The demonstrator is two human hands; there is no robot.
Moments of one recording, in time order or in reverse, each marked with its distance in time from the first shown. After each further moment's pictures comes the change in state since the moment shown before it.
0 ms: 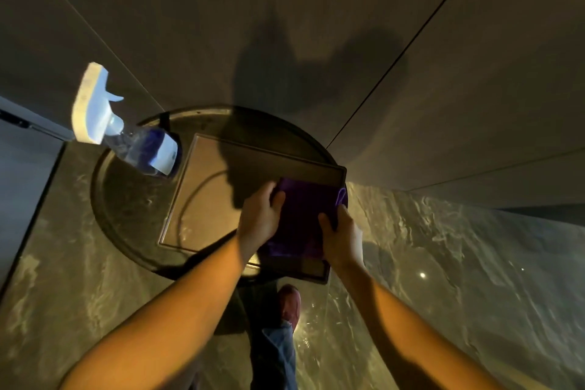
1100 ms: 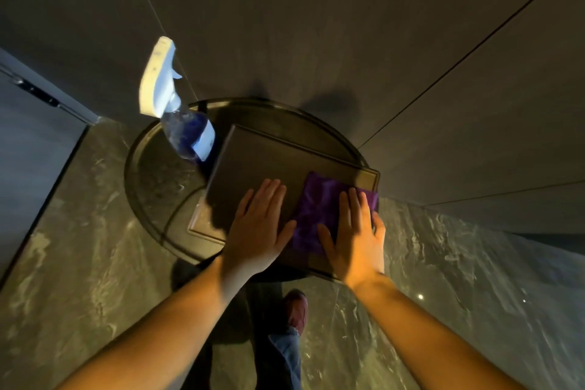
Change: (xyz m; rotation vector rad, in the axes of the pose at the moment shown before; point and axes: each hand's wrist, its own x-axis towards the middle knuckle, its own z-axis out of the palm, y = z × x) left_hand -0.042 -0.075 -0.030 0.546 0.157 0.404; right_hand -0.015 0.001 0.030 -0.768 0.091 -0.485
